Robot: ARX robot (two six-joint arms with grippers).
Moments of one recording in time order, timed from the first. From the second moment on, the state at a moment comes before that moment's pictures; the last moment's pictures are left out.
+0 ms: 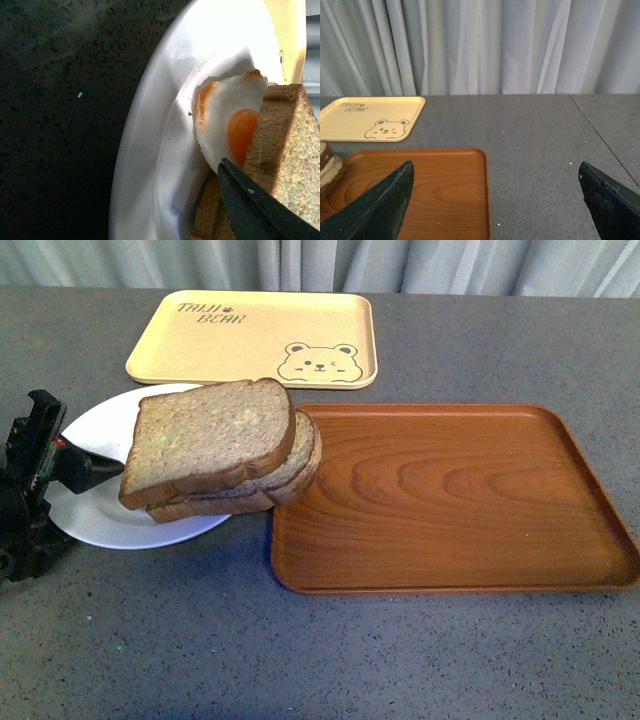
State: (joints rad) left arm -0.04 2.09 0.53 0.96 0.33 -1.03; right arm 0.00 0.00 0.02 0.00 0.00 0.00
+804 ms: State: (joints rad) left arm -0.04 2.12 0.50 1.05 0.36 -1.04; right arm 0.00 0.00 0.02 0.00 0.00 0.00
